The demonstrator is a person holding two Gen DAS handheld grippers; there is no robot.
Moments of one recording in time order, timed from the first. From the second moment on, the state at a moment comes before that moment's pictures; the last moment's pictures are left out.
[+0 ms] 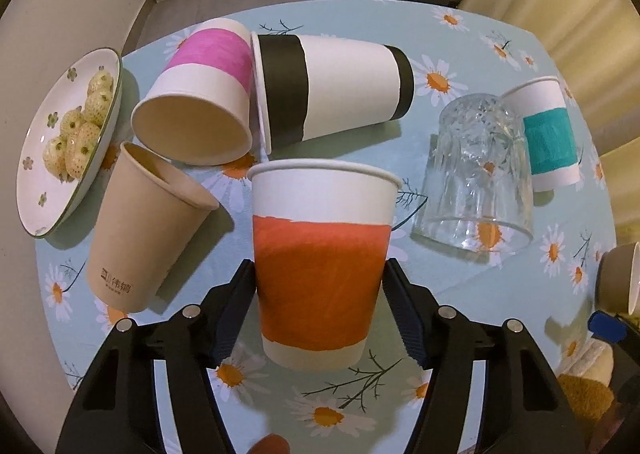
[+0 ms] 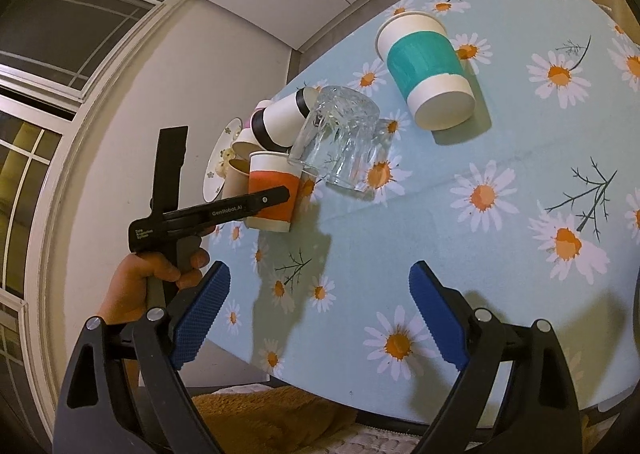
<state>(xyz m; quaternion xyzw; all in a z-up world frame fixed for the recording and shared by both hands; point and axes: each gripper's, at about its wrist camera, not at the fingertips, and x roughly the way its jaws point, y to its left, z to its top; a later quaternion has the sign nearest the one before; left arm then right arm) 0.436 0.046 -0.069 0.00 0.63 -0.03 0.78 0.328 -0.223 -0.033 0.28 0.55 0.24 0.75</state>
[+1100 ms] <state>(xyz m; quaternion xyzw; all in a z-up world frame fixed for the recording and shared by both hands) 0.292 -0.007 -0.059 -0.17 0.63 -0.01 0.75 0.301 -0.248 -0.020 0.39 0.56 0.31 0.66</state>
